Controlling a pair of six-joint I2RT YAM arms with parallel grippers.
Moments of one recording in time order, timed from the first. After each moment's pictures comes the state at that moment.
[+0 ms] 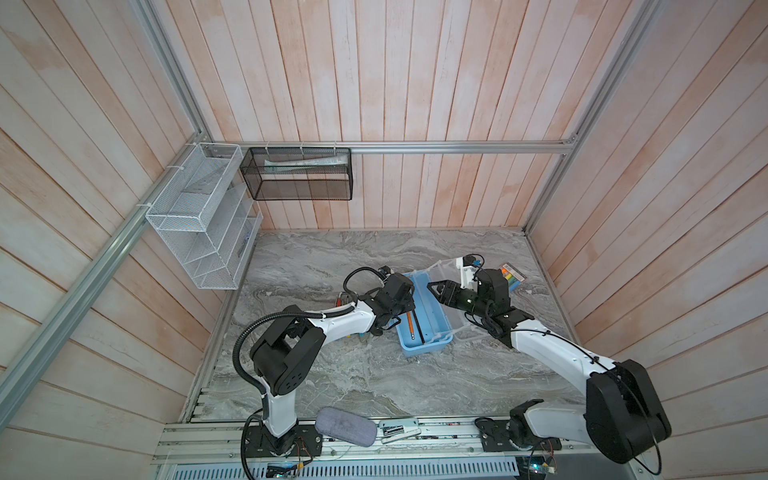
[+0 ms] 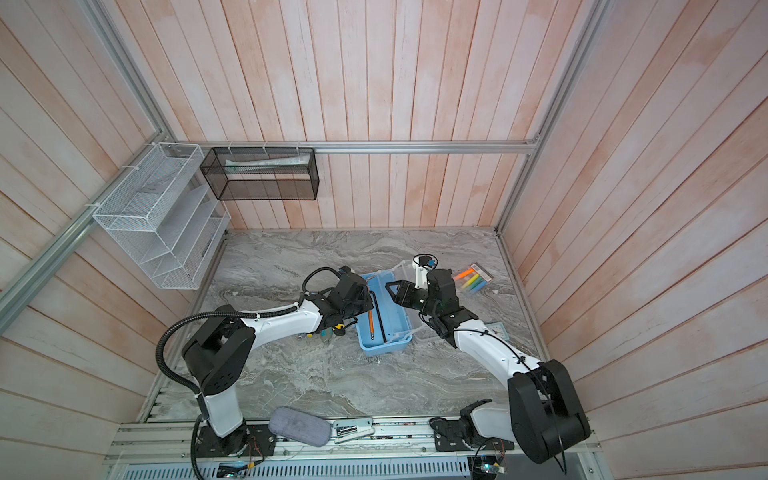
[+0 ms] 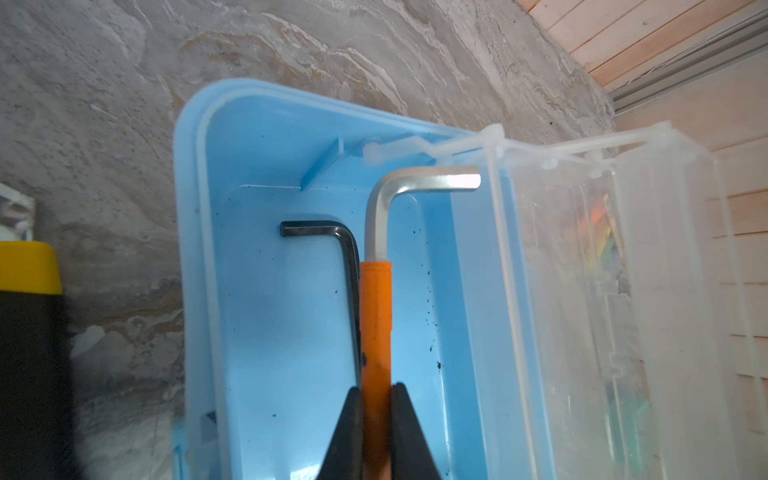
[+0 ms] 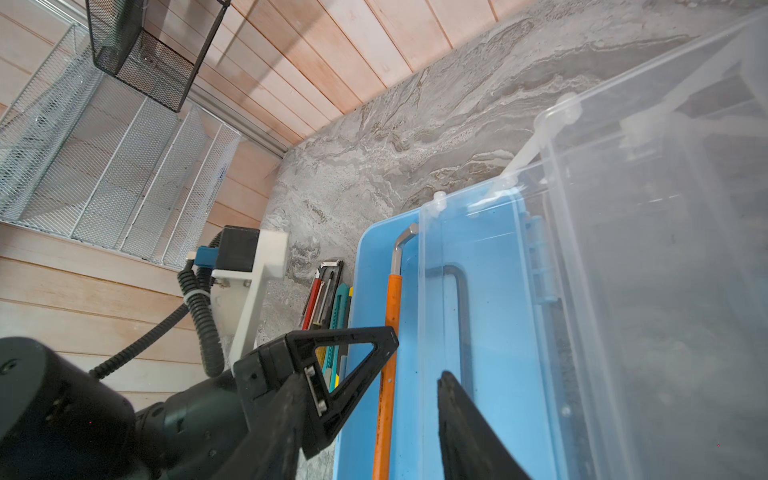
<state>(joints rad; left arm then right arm) -0.79 1.86 1.19 -0.09 -0.13 -0.95 0.40 1.30 0.70 0.18 -0.39 0.69</state>
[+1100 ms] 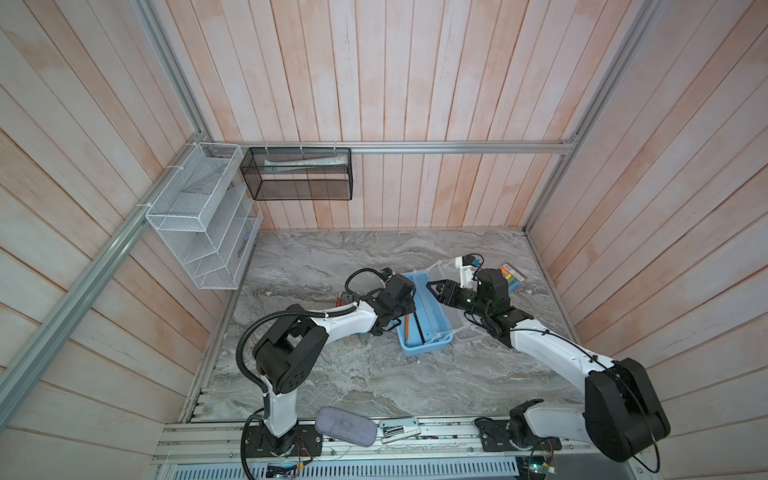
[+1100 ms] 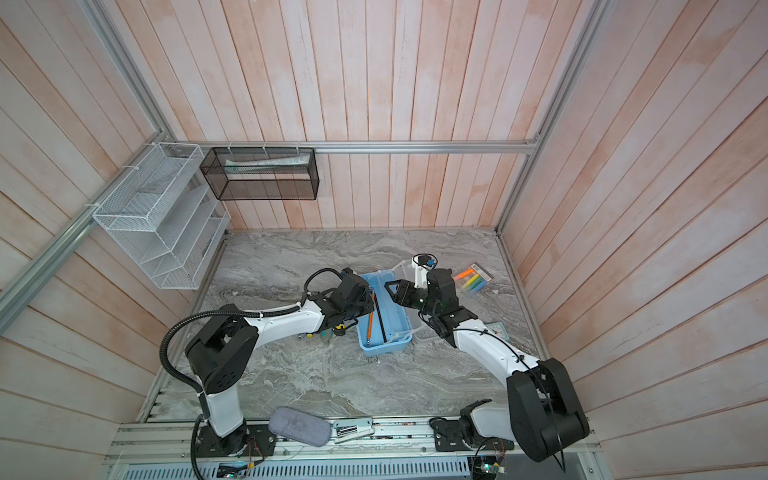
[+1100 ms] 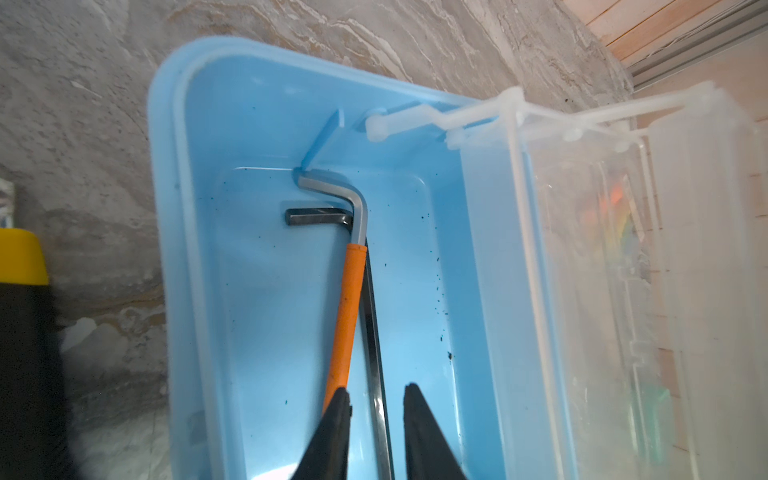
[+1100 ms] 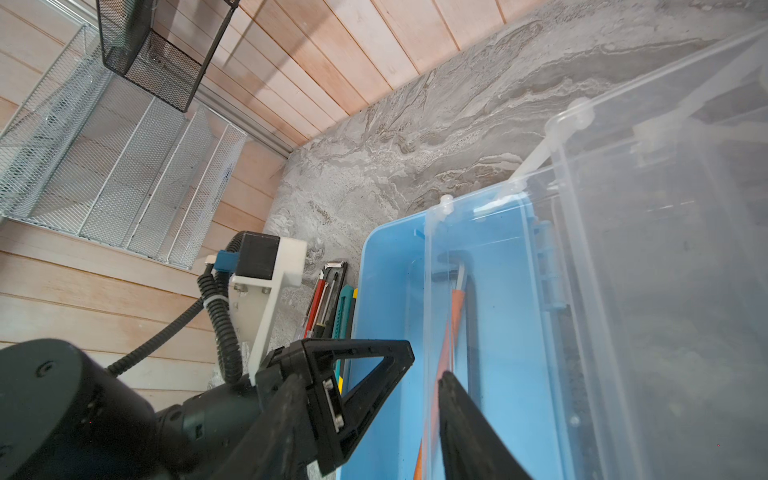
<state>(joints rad) -0.79 1.88 1.20 -0.11 -0.11 -0.92 0.40 1.31 0.70 0.19 -0.40 0.68</state>
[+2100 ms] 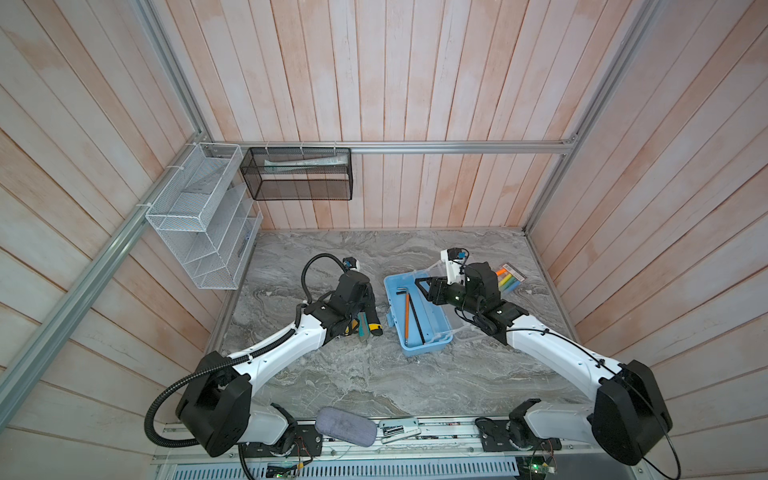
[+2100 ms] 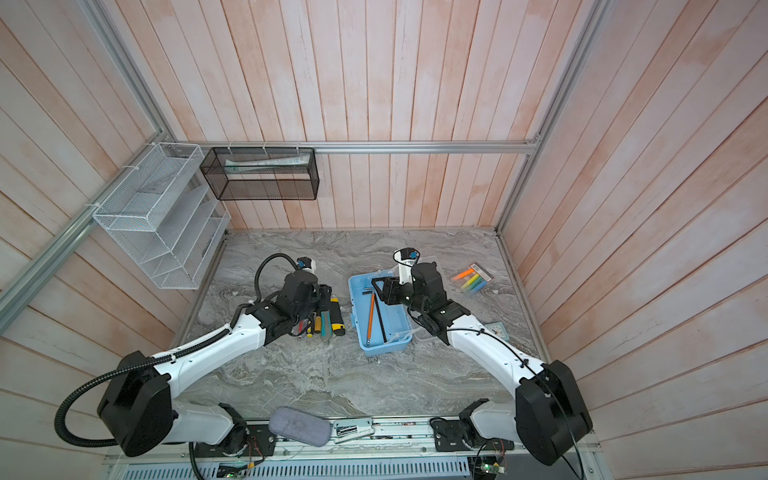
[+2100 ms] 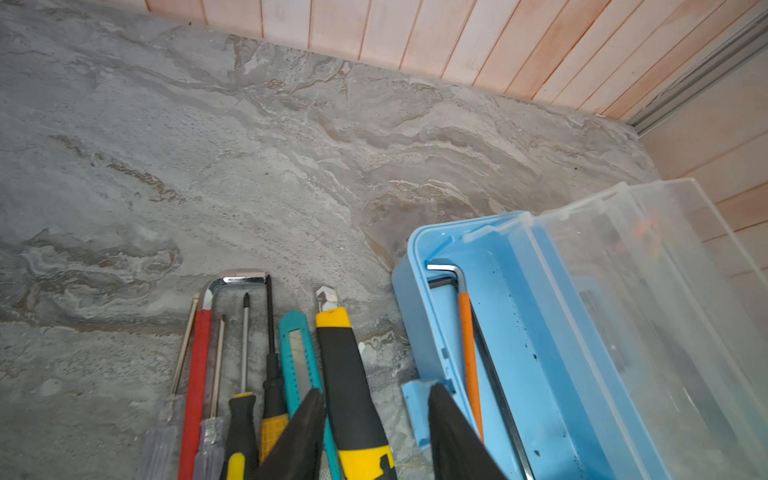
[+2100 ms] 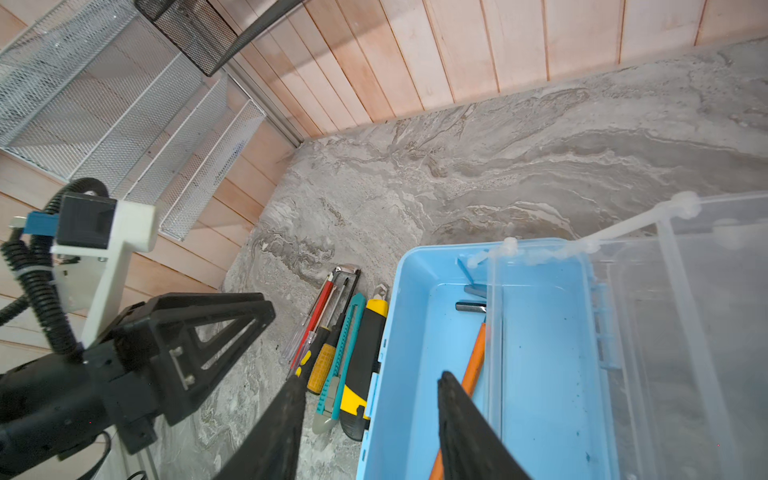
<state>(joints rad) -0.62 1.38 0.92 -0.20 -0.24 -0.54 0.54 1.30 0.83 0.07 -0.25 0.53</state>
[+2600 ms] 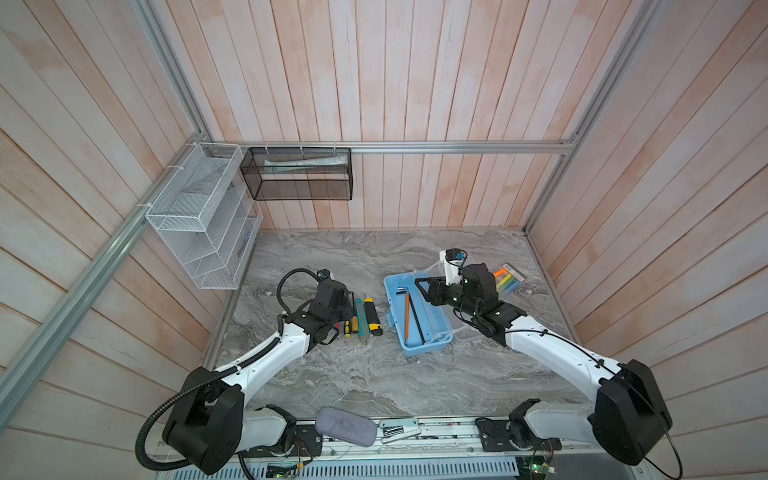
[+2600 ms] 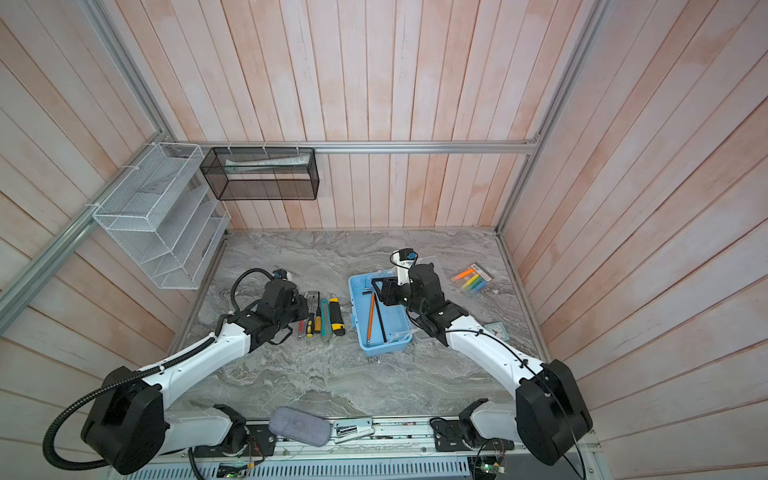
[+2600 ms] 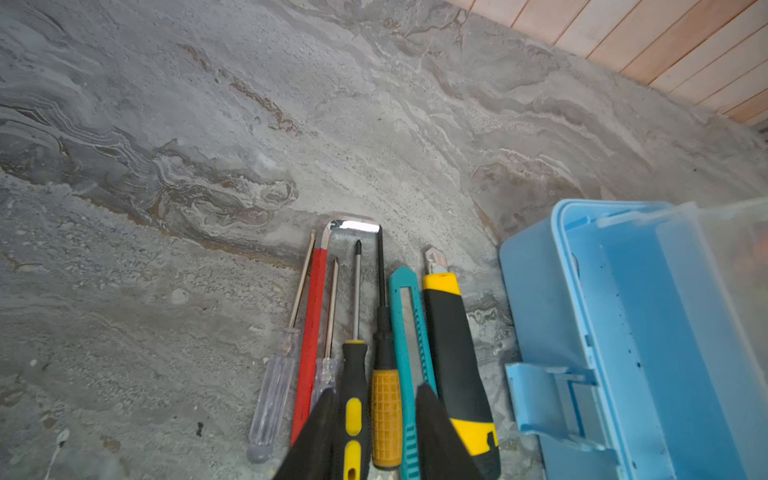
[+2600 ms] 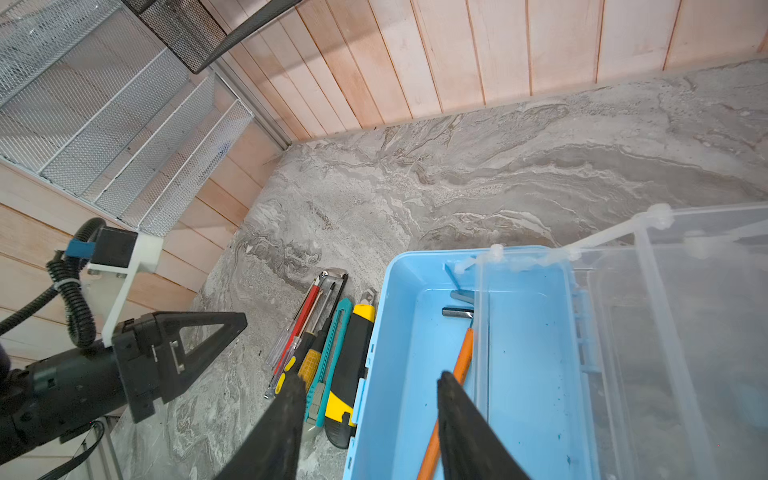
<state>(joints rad) -0.48 1.30 0.77 -0.25 -0.20 -0.57 0.57 1.29 0.83 0.08 -0.19 0.50</state>
